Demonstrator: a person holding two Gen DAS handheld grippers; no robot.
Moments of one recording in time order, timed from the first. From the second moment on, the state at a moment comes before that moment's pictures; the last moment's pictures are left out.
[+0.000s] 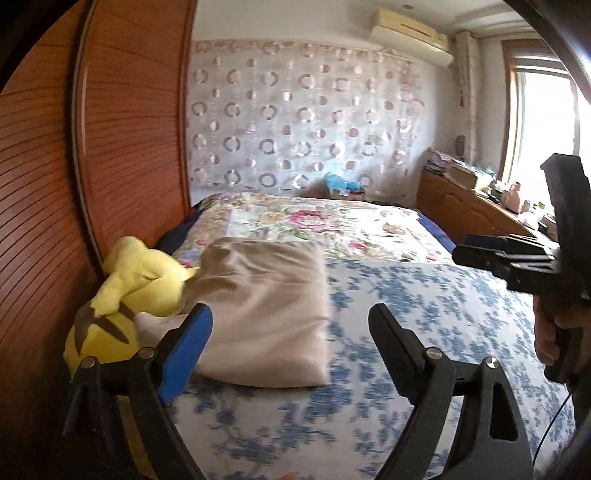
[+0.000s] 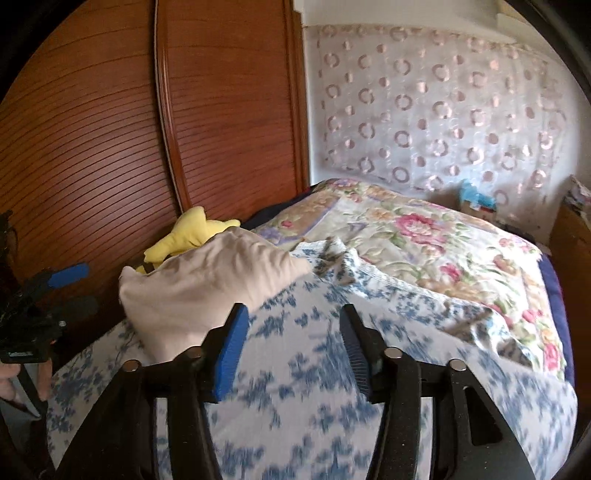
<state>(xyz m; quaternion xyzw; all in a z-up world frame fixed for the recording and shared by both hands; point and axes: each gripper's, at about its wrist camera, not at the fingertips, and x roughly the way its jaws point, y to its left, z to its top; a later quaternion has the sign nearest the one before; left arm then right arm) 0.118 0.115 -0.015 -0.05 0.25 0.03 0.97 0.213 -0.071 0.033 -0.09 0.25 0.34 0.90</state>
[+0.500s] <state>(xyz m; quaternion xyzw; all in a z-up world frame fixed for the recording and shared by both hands) 0.093 0.039 0.023 -0.02 0.21 -0.03 0.98 0.119 -0.145 0.034 -0.02 0.20 0.26 0.94</state>
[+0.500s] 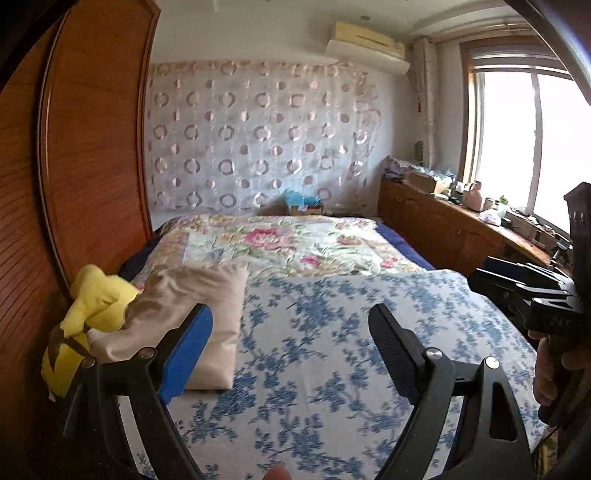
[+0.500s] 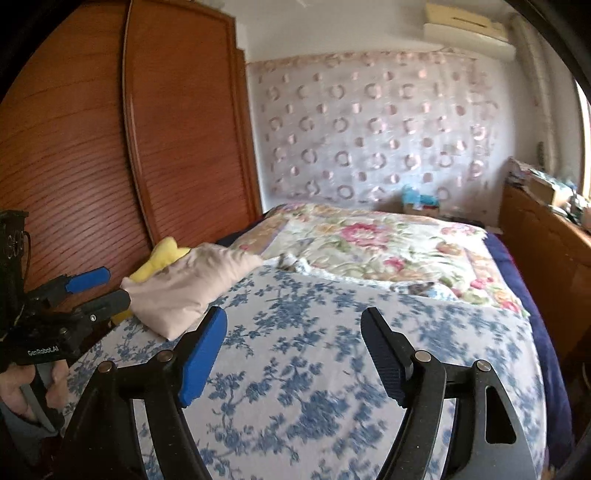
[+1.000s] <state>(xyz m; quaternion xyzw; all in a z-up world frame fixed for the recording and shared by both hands) 0.086 0.012 0.031 -0.01 0.21 -0.02 0.98 0.068 -0.156 0.031 0.01 0.16 0.19 0.97</state>
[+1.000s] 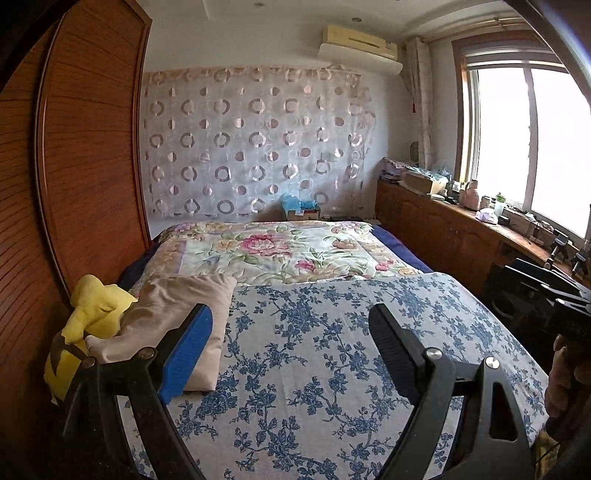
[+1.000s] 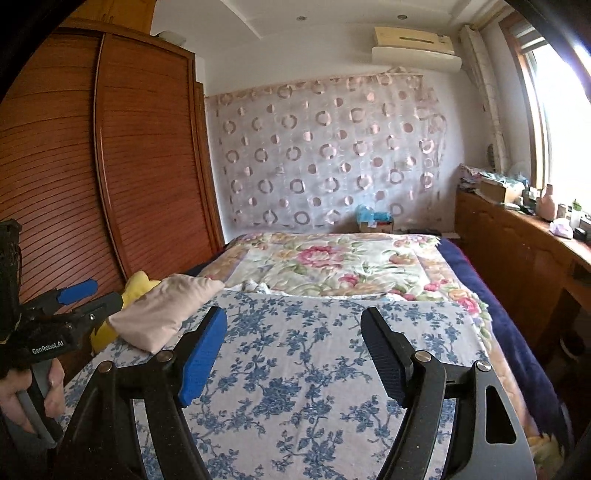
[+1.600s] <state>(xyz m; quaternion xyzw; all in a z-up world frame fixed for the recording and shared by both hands) 0.083 0.011 0.033 -0.01 0.20 -0.02 0.98 0.058 -0.166 0.026 0.01 0.16 0.18 0.97</state>
